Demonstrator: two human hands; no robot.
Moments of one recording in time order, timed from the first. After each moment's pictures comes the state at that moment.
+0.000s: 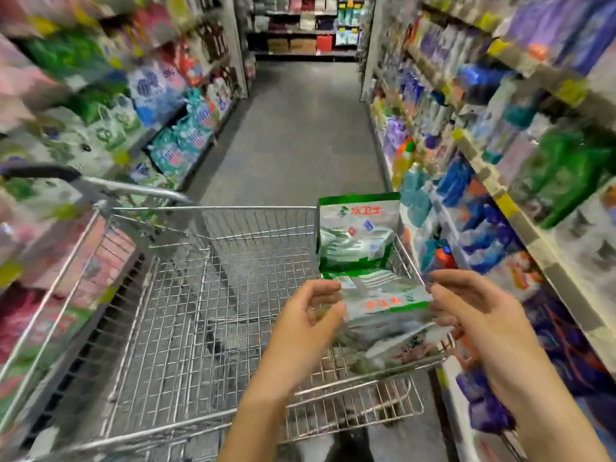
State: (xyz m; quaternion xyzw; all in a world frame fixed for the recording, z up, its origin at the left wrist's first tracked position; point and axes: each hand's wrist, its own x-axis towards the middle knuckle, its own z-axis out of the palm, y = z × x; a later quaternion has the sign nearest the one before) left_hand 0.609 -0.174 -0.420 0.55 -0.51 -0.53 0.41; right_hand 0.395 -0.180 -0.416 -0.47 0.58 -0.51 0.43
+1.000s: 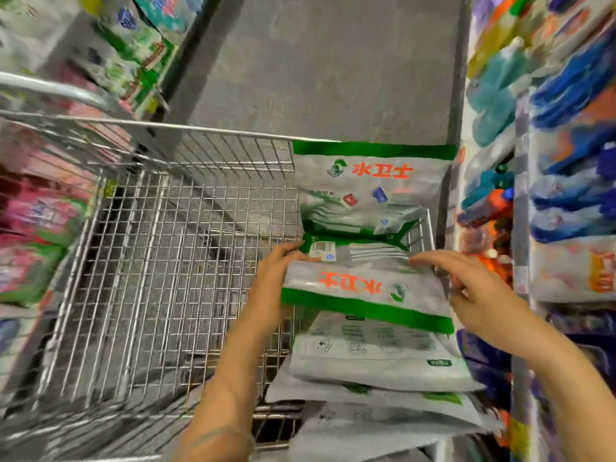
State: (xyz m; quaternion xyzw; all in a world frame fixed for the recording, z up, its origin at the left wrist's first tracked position) left_hand 0.575 -0.349 -0.591 0.68 -0.27 -0.57 0.38; right_hand 0.300 -0.393 -0.545 -0.76 0.49 -0.09 0.41
